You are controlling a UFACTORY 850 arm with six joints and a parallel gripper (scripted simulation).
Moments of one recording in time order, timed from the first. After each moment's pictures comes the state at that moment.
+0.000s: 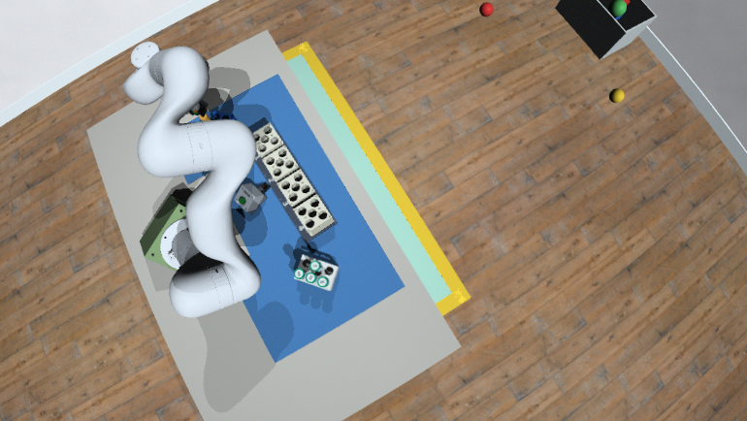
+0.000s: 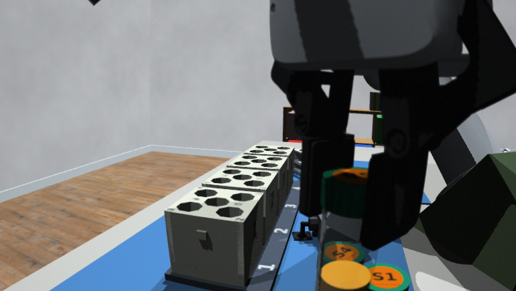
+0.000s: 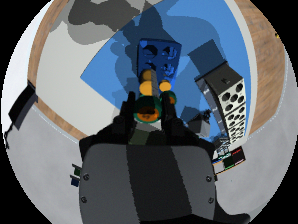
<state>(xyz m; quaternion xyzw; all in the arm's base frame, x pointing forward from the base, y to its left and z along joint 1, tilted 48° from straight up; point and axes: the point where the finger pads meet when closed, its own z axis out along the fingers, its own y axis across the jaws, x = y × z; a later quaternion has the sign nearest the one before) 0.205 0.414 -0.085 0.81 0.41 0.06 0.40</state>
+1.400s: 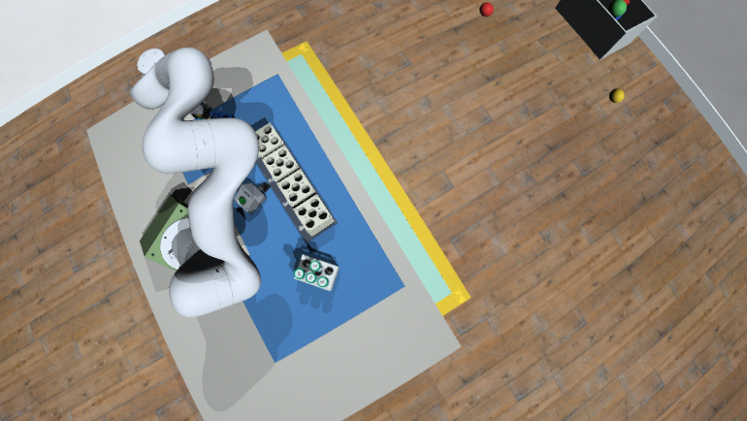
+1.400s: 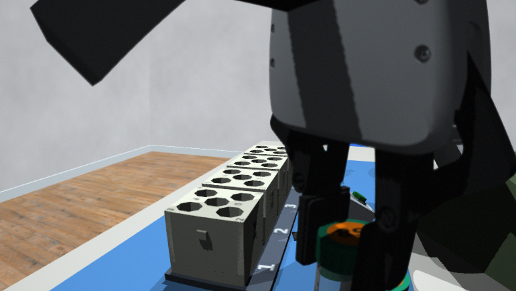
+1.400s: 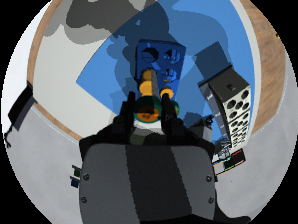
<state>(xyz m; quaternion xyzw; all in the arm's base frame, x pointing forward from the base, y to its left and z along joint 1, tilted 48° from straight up) 0.218 0.396 -0.105 0.81 0.41 0.06 0.40</state>
